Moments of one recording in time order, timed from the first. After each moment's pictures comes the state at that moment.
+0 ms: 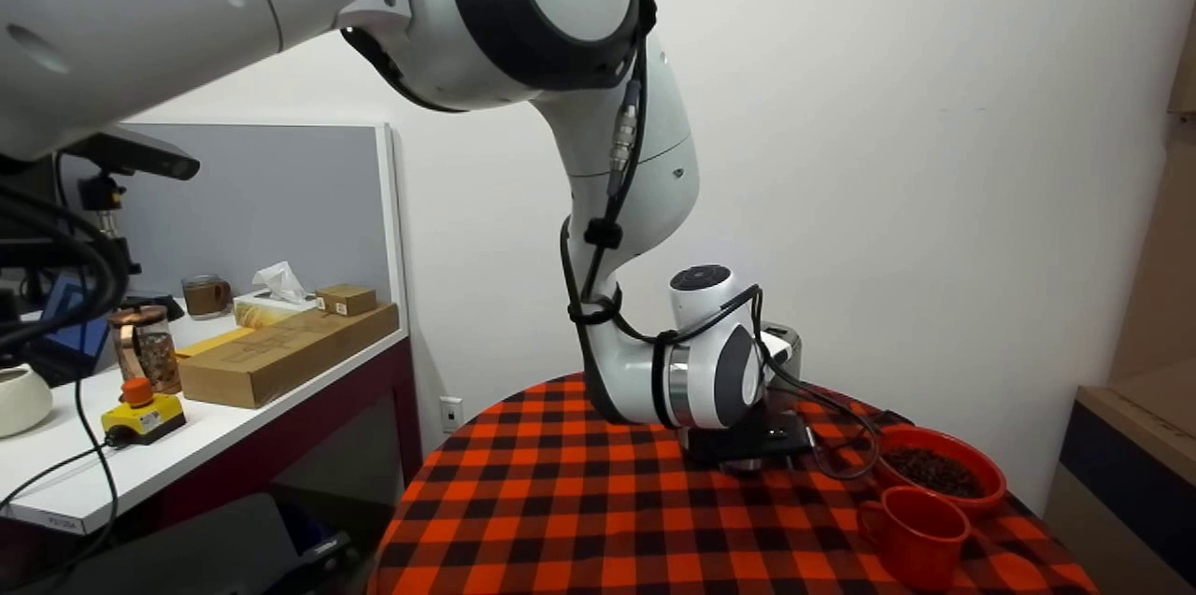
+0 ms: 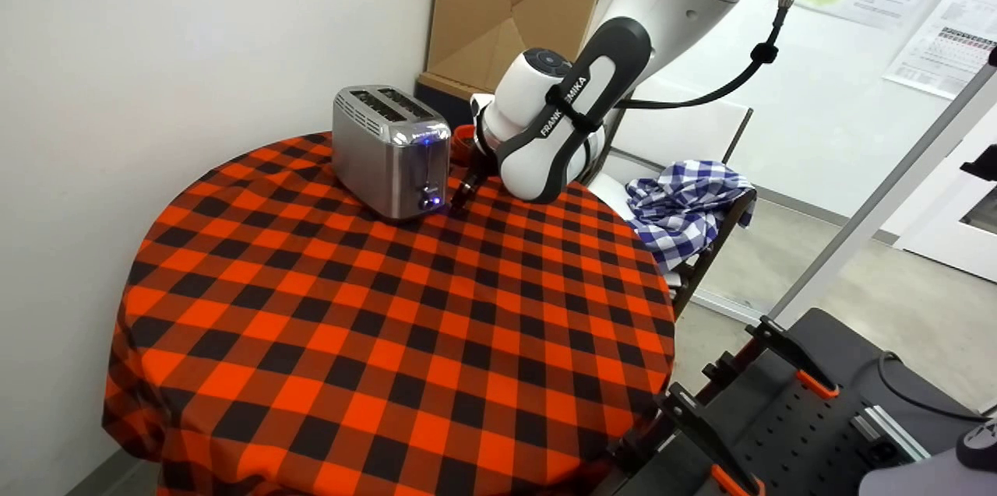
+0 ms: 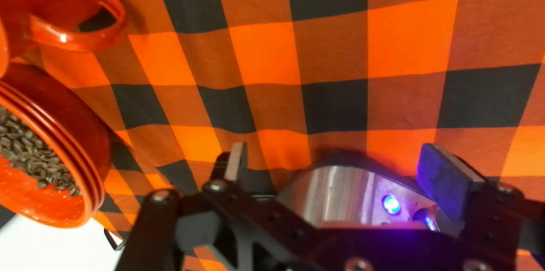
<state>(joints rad) -0.01 1.06 -0.08 -1.68 -0.42 3.19 -0.22</state>
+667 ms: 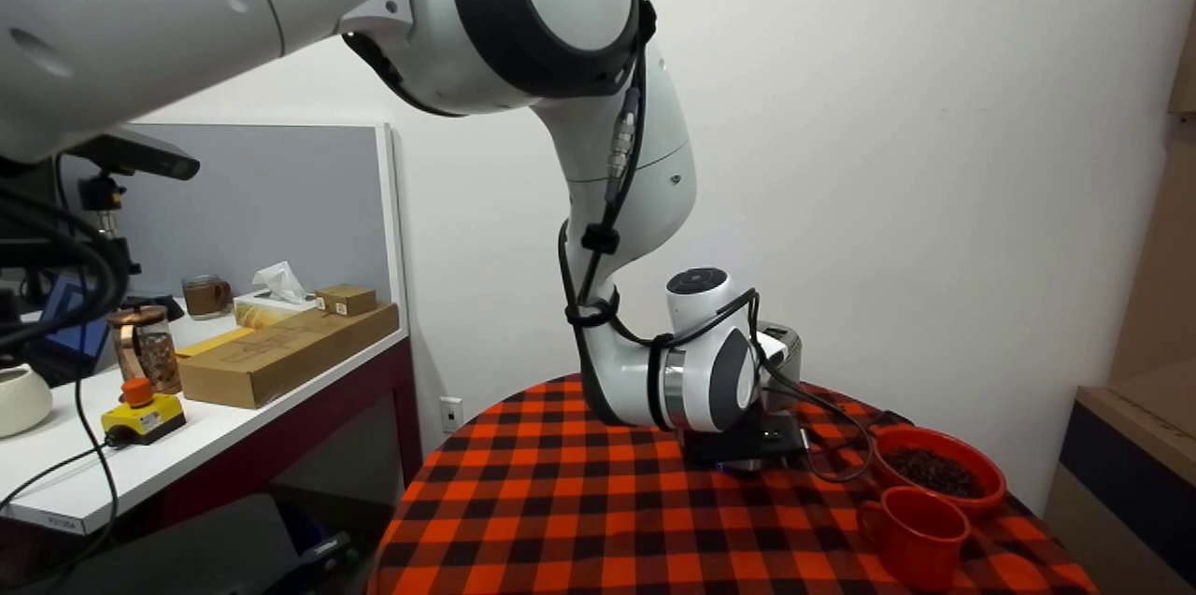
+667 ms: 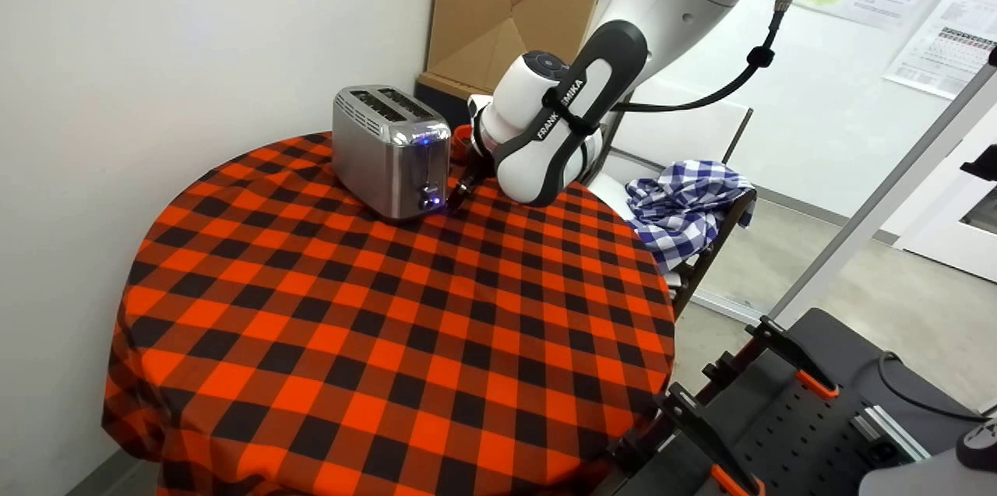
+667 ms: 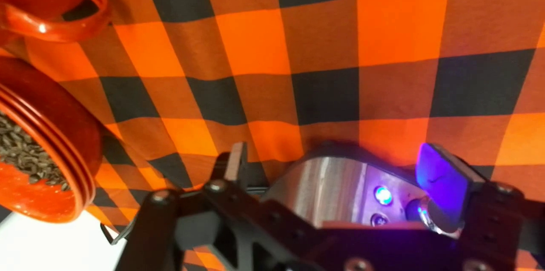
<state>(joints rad) -0.01 1.07 -0.07 -1.67 -0.41 3.22 -0.22</state>
